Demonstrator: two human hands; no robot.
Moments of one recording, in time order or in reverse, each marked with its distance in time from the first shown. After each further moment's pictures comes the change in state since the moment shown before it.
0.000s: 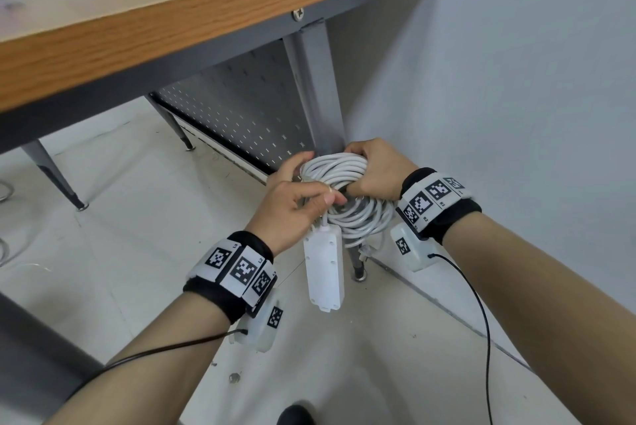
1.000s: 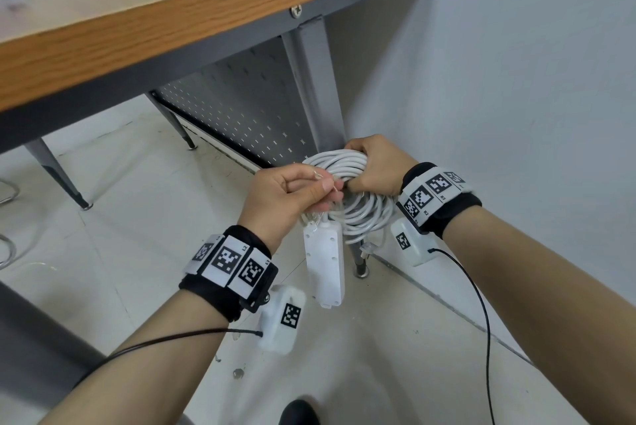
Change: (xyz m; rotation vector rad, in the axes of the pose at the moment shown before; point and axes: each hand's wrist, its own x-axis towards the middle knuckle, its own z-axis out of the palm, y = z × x) left_hand -0.005 0.008 0.000 -0.701 0.075 -0.109; right_hand 0.000 -0.001 -0.001 0.015 -0.028 -0.003
